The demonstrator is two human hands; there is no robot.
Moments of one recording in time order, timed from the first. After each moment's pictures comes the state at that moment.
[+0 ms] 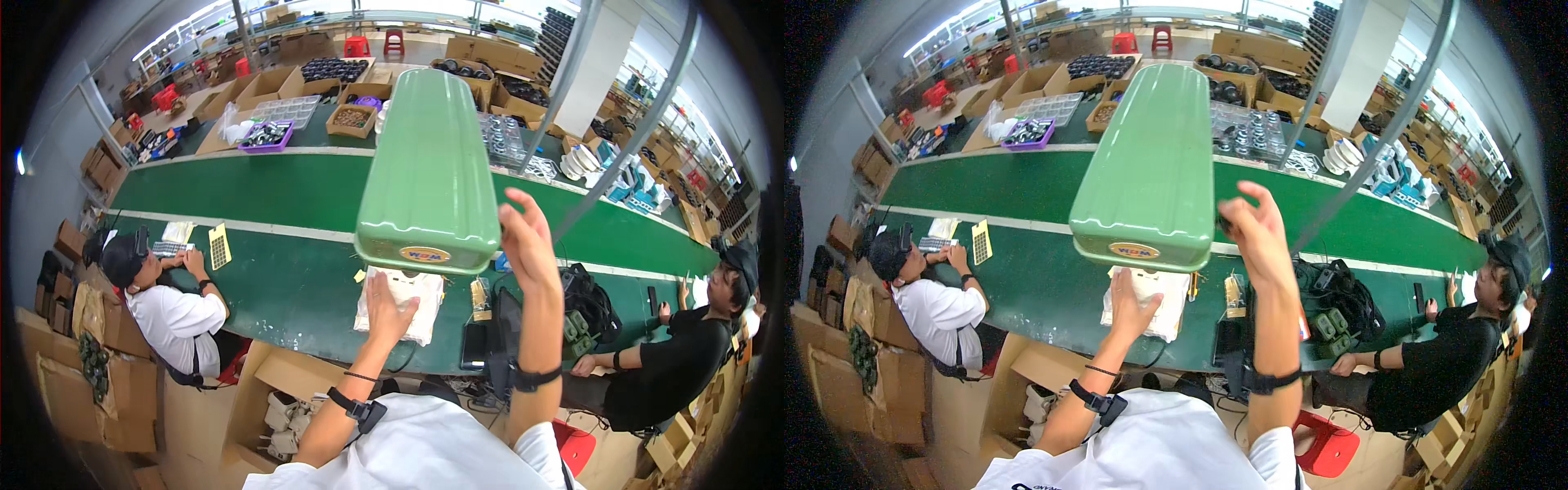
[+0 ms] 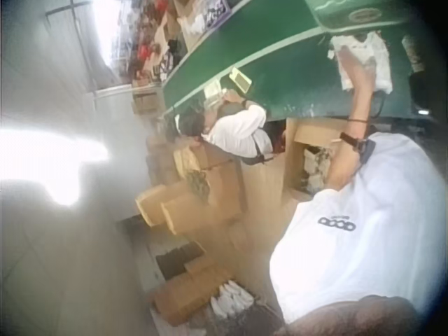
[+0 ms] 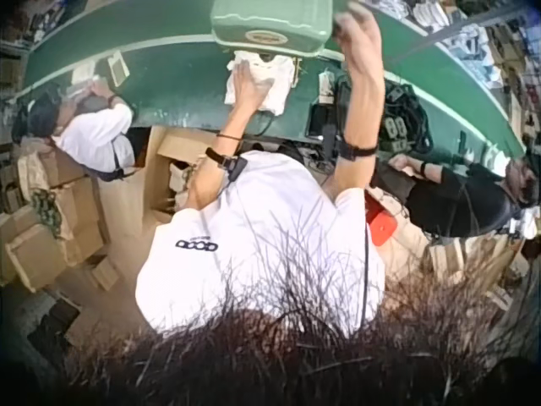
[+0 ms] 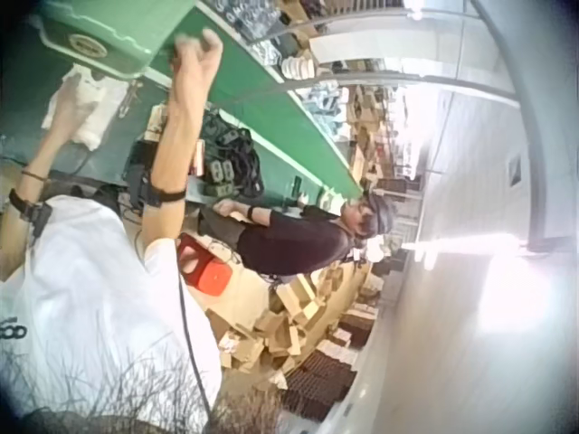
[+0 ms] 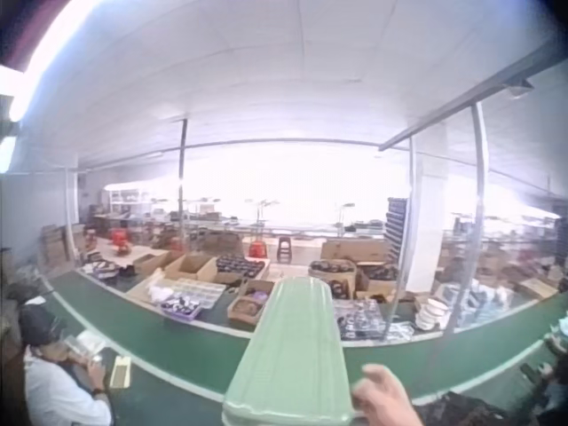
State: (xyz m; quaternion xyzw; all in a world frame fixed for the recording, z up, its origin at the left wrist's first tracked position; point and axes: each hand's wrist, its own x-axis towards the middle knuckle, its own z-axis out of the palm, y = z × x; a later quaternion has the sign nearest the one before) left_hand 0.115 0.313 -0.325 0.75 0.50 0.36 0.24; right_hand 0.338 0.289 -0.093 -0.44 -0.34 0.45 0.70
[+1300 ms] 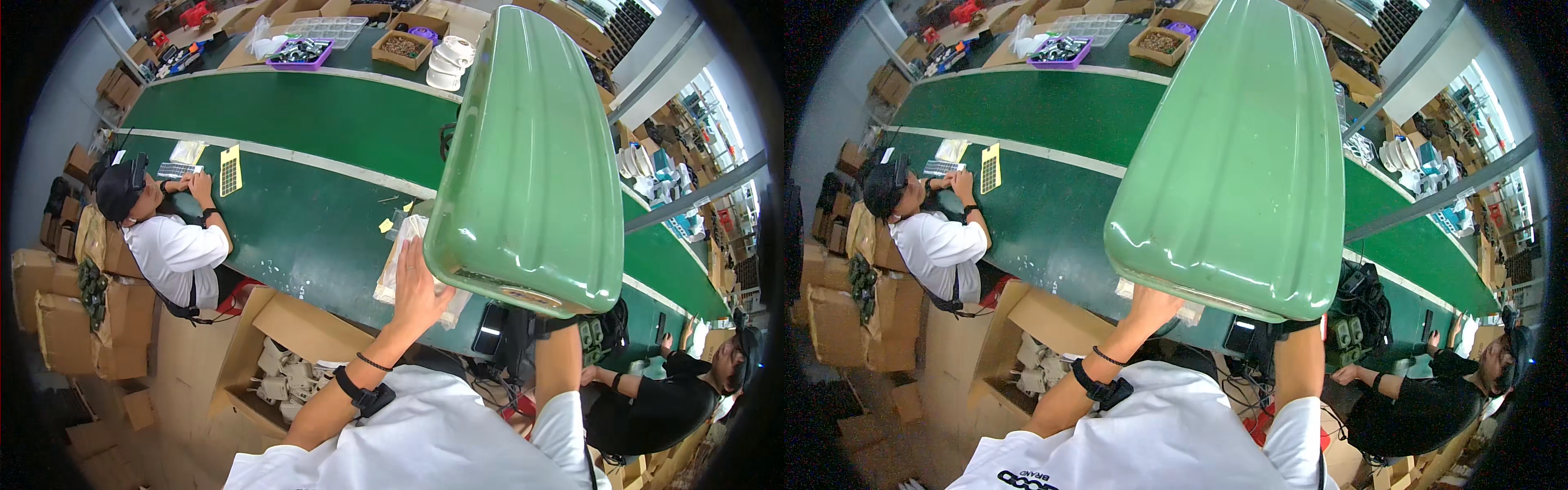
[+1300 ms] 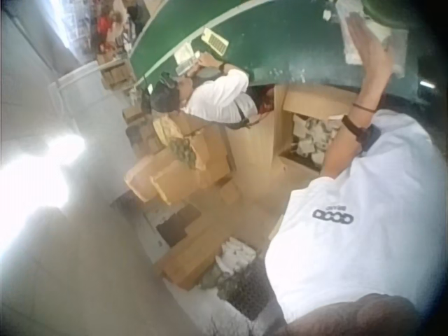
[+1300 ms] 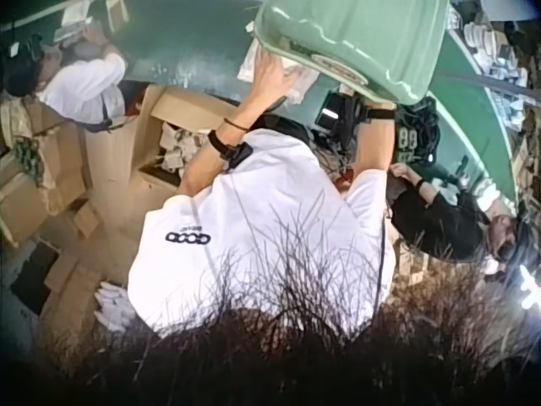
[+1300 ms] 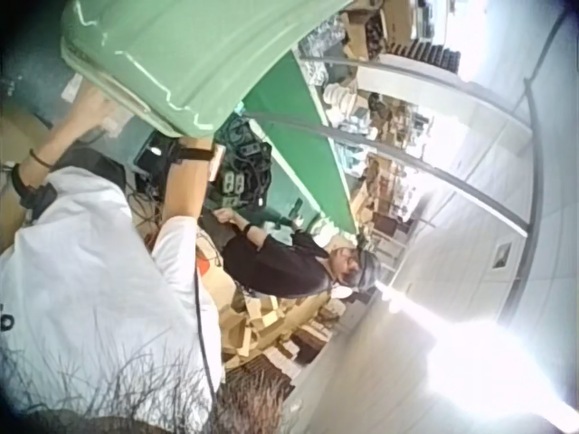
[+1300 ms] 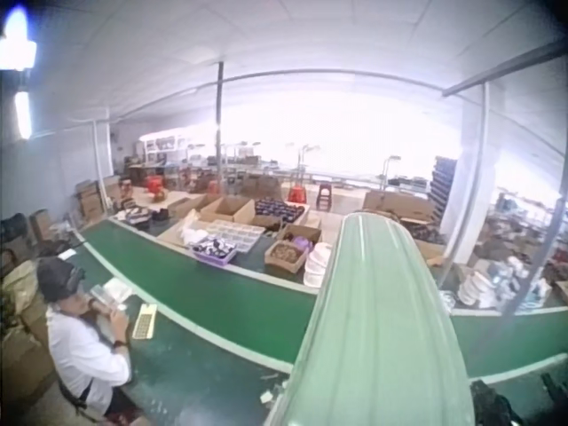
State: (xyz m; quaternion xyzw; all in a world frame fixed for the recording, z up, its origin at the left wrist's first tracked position) left_hand 0.113 0.312 -0.343 0.76 0.49 0.31 0.30; right_hand 0.351 0.303 -0.400 -0.62 -0.60 0.01 0.50
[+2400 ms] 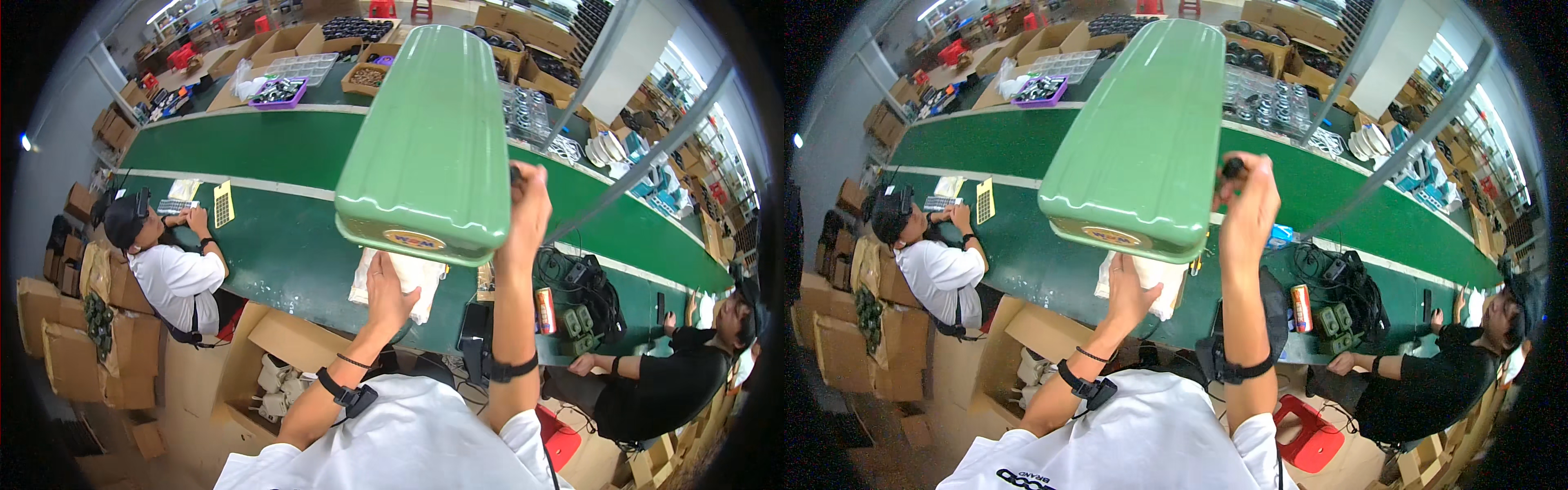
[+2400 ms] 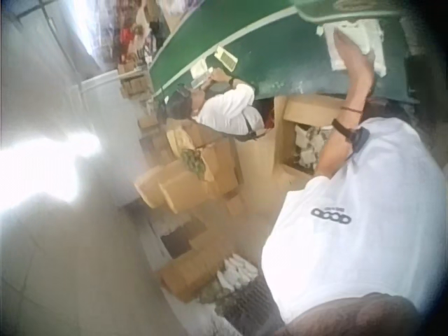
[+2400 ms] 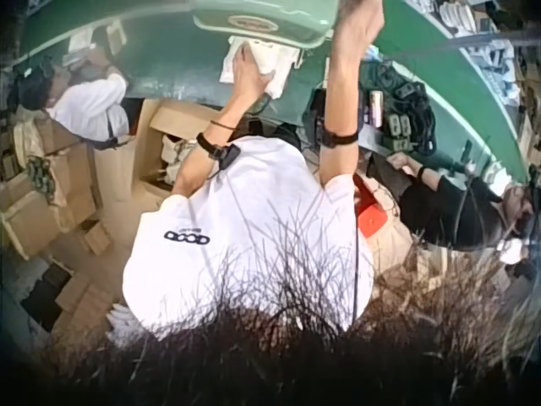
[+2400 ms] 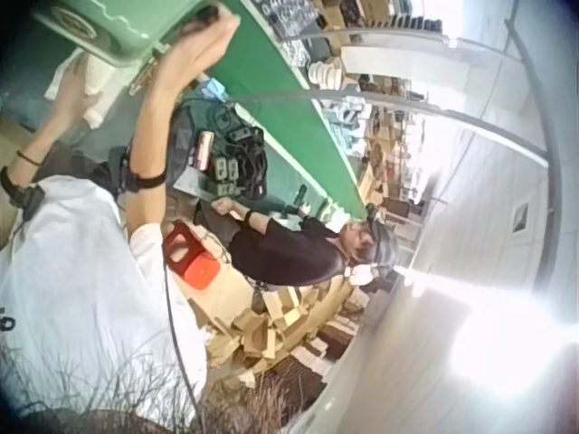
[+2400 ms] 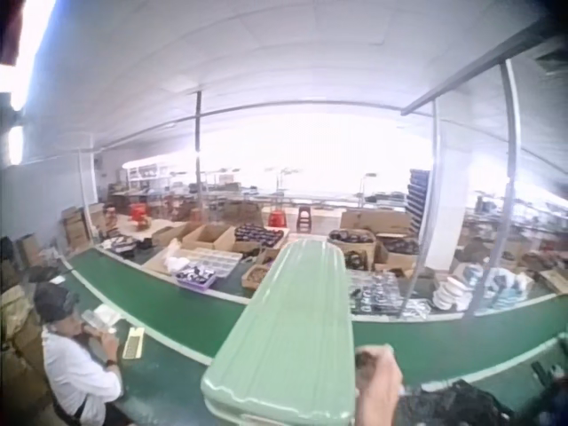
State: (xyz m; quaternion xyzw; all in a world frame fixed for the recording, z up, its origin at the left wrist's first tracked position) left_hand 0.130 0.292 -0.292 0.74 0.54 0.30 0.26; right_hand 0.312 0.320 -0.111 -0.49 -0.38 0.22 0.75
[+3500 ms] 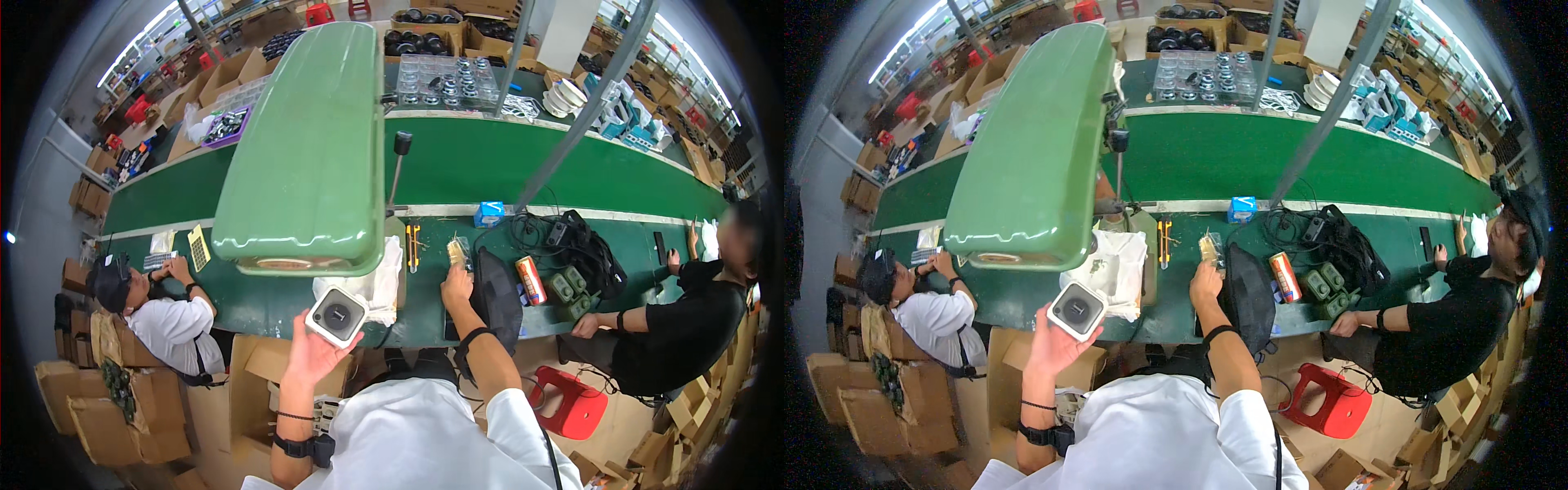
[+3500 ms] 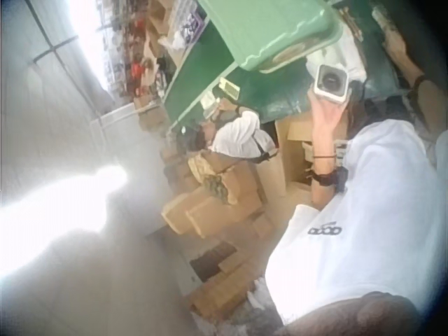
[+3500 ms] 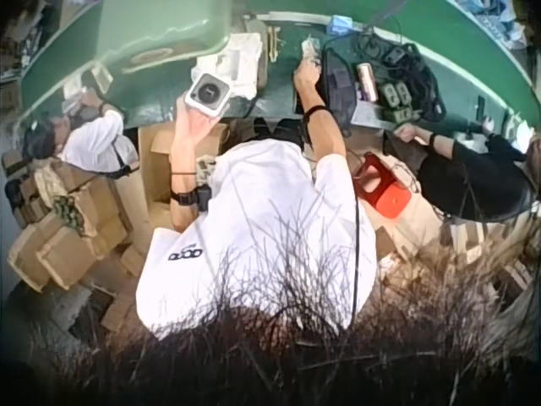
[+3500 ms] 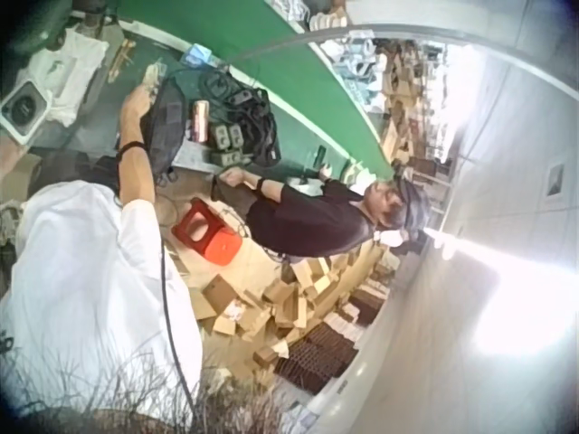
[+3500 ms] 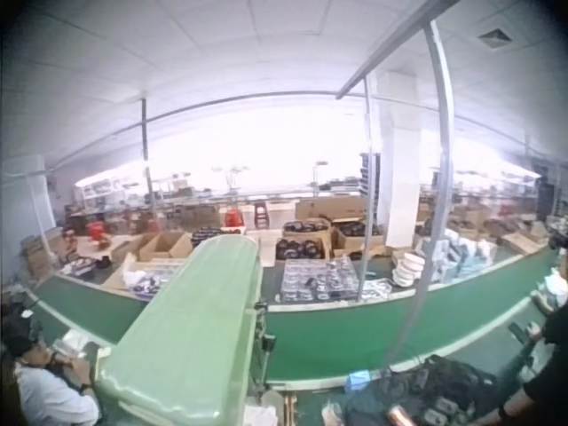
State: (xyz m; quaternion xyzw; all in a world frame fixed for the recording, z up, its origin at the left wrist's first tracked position) left_hand 0.051 0.257 -0.244 0.07 0.36 0.31 0.88; right_hand 0.381 0.251 -0.461 -0.91 -0.35 0.18 0.12
